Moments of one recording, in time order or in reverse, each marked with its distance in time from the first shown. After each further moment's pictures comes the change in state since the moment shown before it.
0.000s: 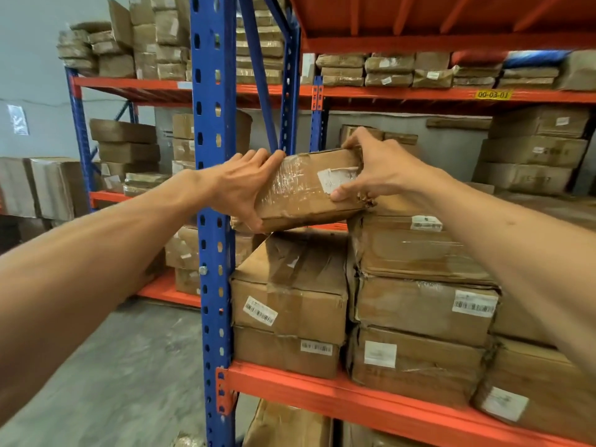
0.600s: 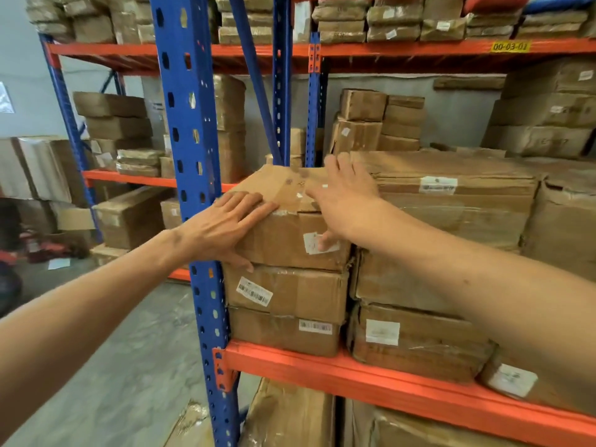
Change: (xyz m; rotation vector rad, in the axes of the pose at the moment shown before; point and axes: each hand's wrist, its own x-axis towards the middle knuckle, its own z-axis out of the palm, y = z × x) left_hand -0.048 0.032 0.125 0.051 0.030 0.114; right_hand -0.027 -0.026 0.096 -0.813 -0.235 -0.076
